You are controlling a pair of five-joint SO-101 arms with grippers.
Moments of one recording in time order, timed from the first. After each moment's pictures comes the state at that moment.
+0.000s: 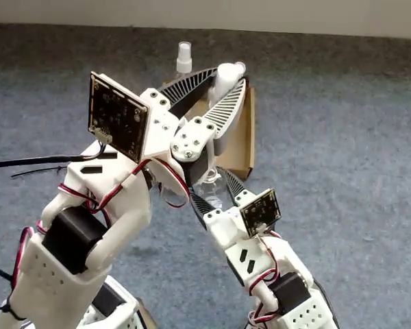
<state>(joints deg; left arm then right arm) 33.5 -48.4 13.8 40.8 8.0 -35.2 -104.7 93.9 26.2 3.1</state>
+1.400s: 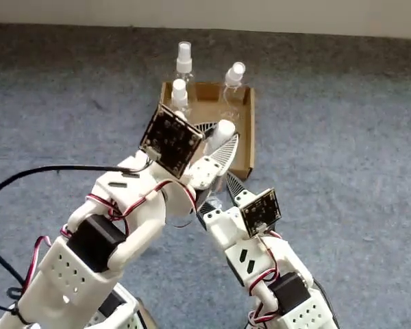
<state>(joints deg) 33.8 -55.2 33.9 46.0 2.8 -35.2 -104.8 94.0 26.2 2.8</state>
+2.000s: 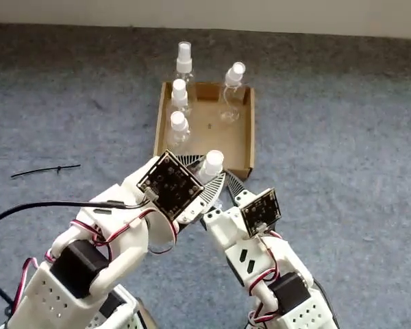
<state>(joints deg) 33.6 -67.7 43.4 55.3 -8.0 -35.2 -104.8 94.0 26.2 2.8</state>
